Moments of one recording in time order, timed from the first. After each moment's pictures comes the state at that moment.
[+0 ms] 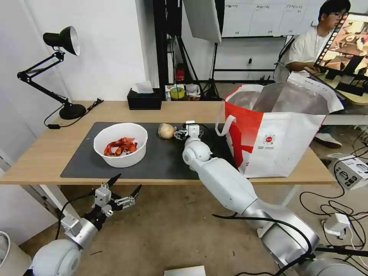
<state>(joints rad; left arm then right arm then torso) 1.57 -0.95 -0.58 -1.95 -0.51 -0.14 0.29 -0.33 1.48 -0.26 1.08 0.71 -0.33 0.56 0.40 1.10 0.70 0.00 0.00</state>
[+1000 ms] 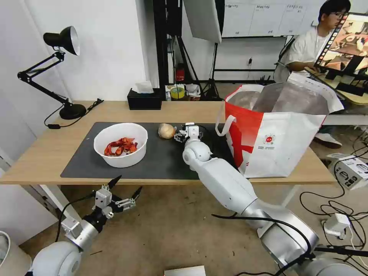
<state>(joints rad) 1.59 -0.96 -0.58 -1.96 -0.50 -0.14 0.29 -0.32 1.47 -0.25 1.07 0.72 -0.38 0.54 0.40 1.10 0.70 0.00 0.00</state>
